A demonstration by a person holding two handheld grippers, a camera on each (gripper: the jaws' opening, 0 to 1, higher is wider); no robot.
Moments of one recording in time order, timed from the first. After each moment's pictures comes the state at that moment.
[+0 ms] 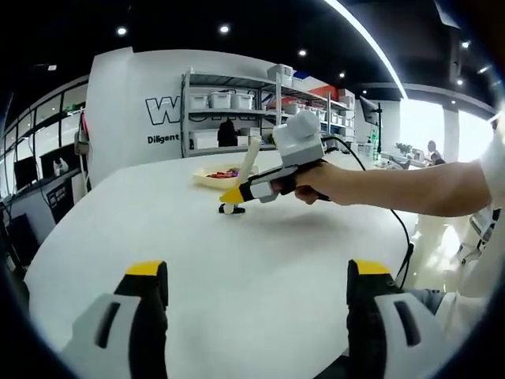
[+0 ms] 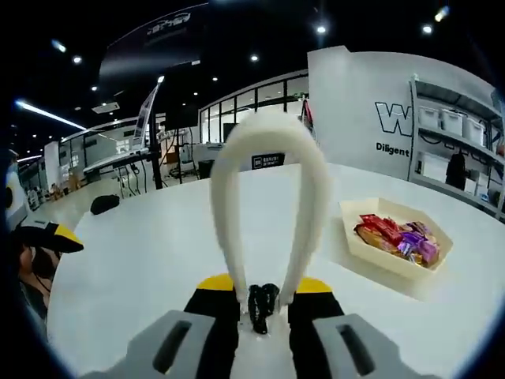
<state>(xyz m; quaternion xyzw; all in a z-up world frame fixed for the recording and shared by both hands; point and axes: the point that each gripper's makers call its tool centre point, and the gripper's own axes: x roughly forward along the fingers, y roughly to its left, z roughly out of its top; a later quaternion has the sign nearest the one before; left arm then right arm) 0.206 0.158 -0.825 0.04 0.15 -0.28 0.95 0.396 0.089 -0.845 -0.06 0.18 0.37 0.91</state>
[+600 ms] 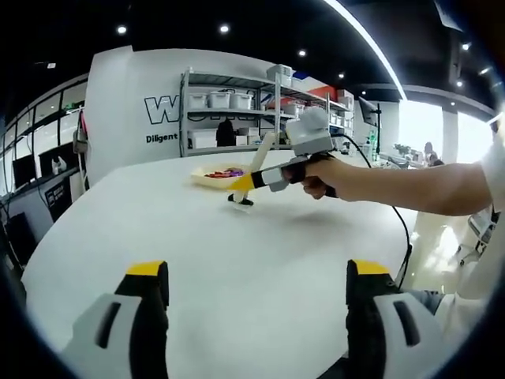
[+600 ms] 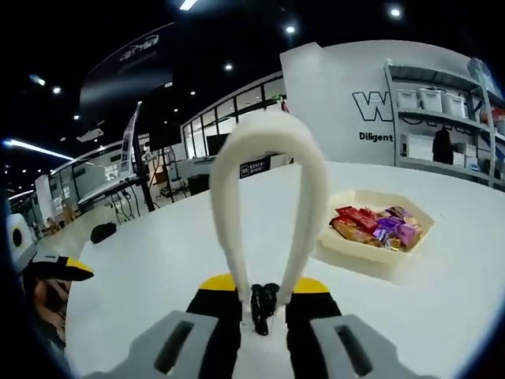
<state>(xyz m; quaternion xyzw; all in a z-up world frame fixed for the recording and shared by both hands) 0.208 0.154 -0.827 0.04 0.16 -0.29 0.94 0.399 0.049 -0.826 0.01 0.18 0.34 0.92</state>
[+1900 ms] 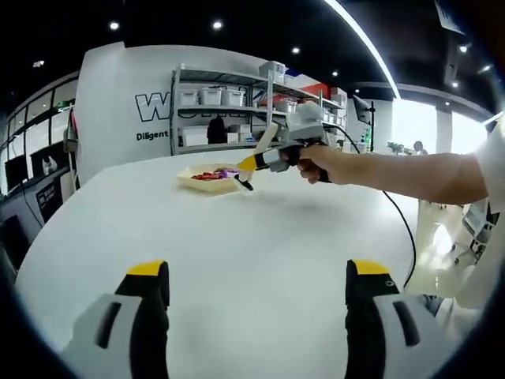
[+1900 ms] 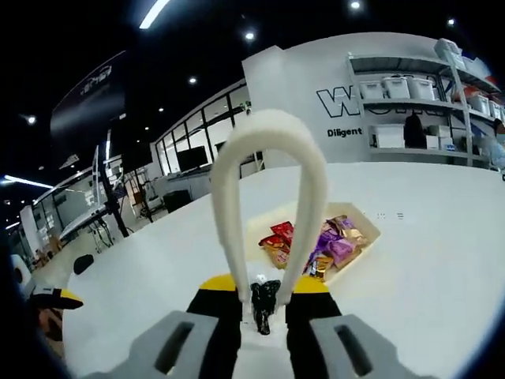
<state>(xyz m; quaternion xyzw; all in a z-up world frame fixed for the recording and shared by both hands) 0.234 0.132 -0.828 0.04 0.17 -0.31 0.94 0.460 -0.018 -0.815 0.06 0.19 0.27 0.94</state>
